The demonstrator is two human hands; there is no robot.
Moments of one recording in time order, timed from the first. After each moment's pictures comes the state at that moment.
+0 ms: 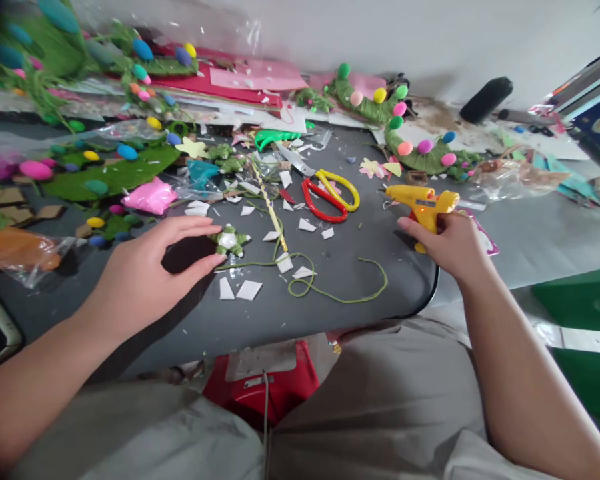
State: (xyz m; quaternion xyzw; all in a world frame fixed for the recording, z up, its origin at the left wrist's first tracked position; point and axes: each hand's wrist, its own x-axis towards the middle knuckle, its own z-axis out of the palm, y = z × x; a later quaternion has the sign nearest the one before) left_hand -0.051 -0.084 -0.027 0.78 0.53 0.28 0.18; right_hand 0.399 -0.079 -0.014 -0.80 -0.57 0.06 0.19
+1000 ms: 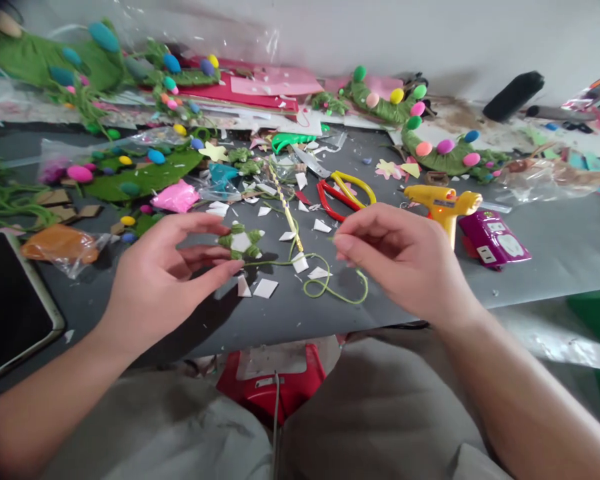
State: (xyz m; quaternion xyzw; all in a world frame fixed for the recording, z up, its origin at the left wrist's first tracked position) left_hand -0.037 -0.105 -0.017 0.60 0.52 0.42 0.43; right_hand 0.247 -0.108 0.034 -0.57 -0.68 0.30 0.35
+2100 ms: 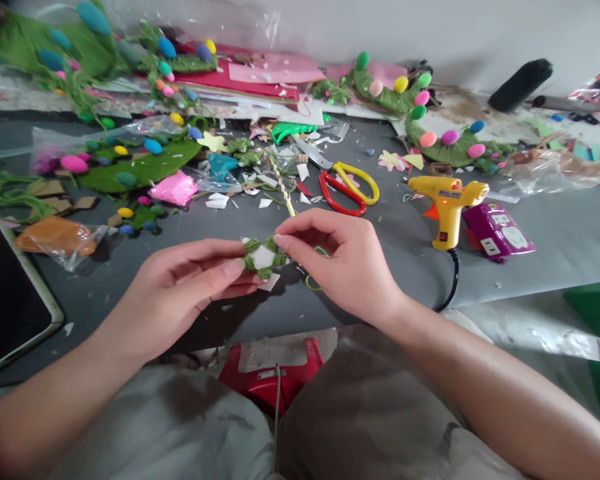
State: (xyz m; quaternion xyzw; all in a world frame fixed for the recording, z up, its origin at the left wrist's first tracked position) left_hand -0.028 -0.119 -0.006 0.42 0.43 0.40 0.69; right_hand 0.186 -0.109 0.019 -0.57 -0.69 0.28 0.34
